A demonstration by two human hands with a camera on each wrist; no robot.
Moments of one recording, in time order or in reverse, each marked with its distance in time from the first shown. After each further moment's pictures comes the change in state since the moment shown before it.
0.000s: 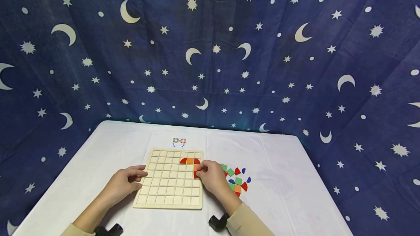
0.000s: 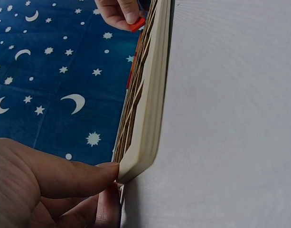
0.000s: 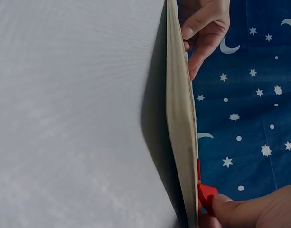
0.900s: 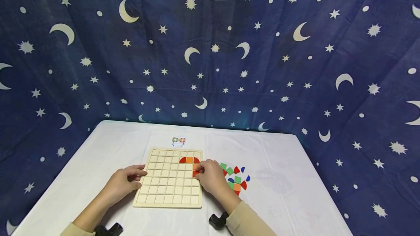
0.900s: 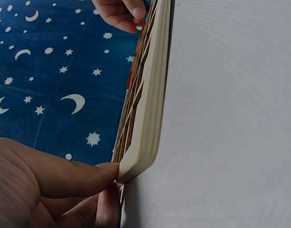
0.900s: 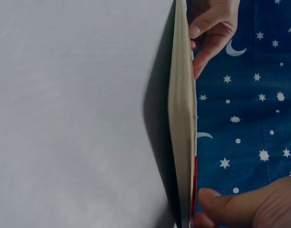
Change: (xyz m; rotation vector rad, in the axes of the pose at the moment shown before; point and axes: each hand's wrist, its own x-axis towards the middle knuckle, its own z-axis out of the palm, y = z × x) left_hand 0.001 0.000 0.002 0.012 0.001 -0.013; right_hand -0.003 -0.002 -0.004 -0.186 -0.033 -0.107
